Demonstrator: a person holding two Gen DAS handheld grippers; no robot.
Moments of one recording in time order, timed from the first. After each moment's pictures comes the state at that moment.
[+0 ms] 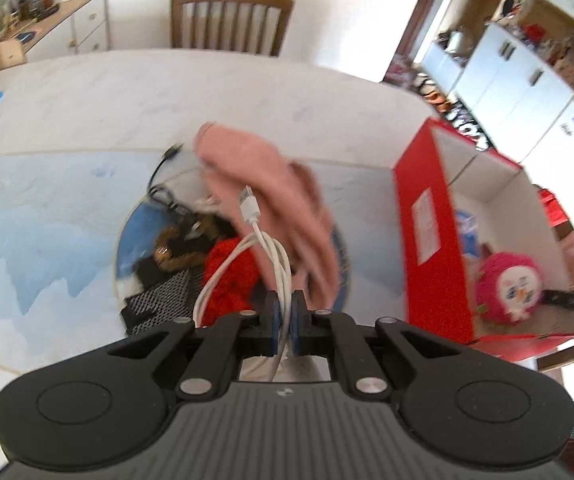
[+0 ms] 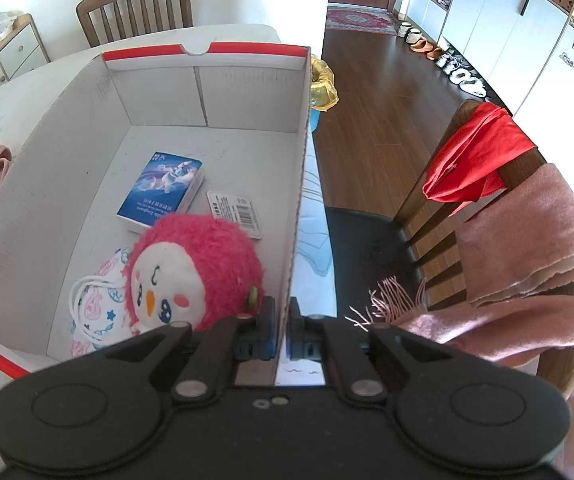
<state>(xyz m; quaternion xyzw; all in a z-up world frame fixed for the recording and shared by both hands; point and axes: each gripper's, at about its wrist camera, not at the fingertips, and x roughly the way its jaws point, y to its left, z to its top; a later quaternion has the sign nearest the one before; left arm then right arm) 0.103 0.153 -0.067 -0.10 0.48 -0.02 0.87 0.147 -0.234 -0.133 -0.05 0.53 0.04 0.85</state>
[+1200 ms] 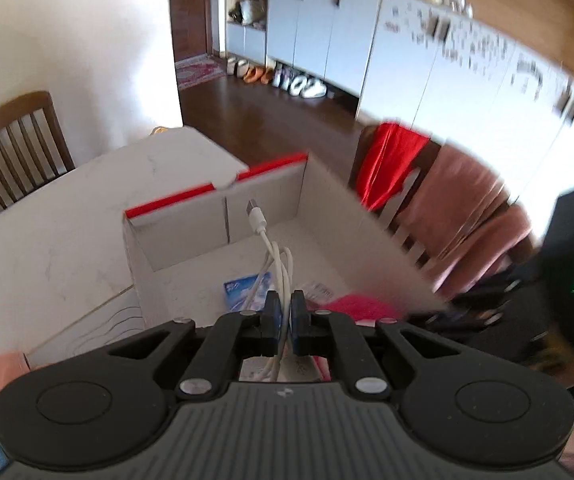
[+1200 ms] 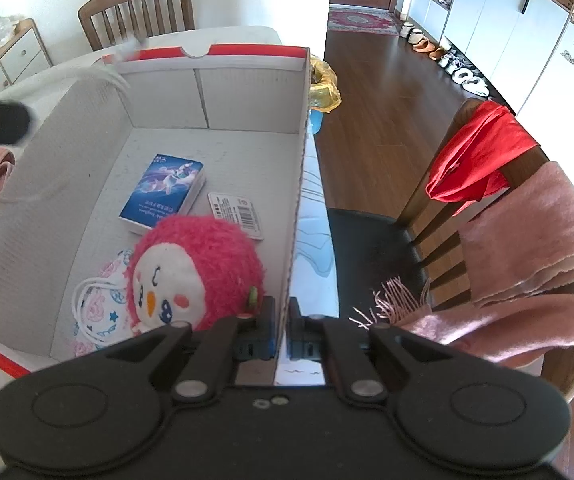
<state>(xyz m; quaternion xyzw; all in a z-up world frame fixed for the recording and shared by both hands) 0.209 -0.082 -0.052 0.12 0.43 -0.26 0.86 0.146 -0.235 -0.134 -0.04 0.53 0.05 0.85</state>
